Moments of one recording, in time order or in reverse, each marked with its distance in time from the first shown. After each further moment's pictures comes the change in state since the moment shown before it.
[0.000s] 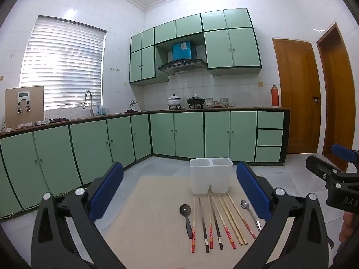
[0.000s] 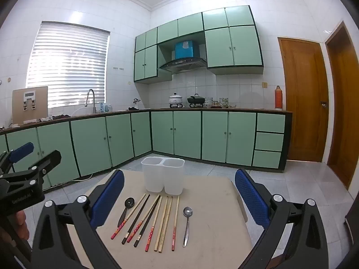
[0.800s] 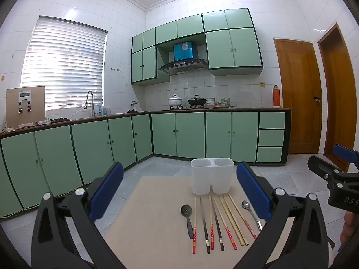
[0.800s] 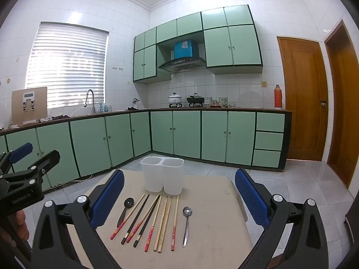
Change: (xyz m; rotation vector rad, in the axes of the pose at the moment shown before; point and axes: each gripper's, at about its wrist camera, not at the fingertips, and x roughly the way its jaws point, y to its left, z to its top) left arm 0.000 0.001 -0.001 -0.004 -0.005 0.002; right arm 0.000 0.000 0.000 0.000 -0.004 0.000
